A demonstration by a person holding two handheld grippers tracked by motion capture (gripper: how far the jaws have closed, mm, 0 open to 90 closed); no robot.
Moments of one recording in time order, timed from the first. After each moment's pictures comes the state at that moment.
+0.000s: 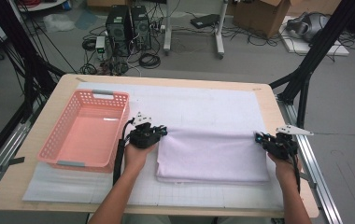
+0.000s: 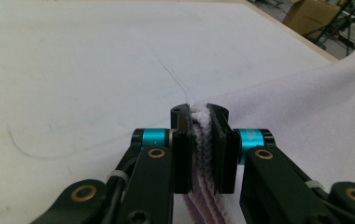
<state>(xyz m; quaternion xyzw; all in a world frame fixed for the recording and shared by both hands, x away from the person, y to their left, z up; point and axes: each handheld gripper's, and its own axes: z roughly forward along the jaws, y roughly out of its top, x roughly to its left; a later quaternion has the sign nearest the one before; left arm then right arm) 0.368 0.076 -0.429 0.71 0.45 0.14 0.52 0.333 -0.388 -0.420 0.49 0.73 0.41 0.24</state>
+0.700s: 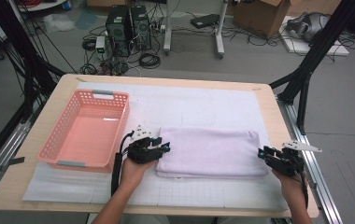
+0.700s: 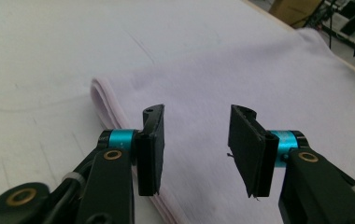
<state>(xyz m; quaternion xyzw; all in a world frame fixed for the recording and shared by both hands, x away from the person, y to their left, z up) 0.309 0.076 -0.440 0.75 0.41 0.12 0.51 0.278 -0.396 -0.430 0.51 0.72 0.42 0.20</state>
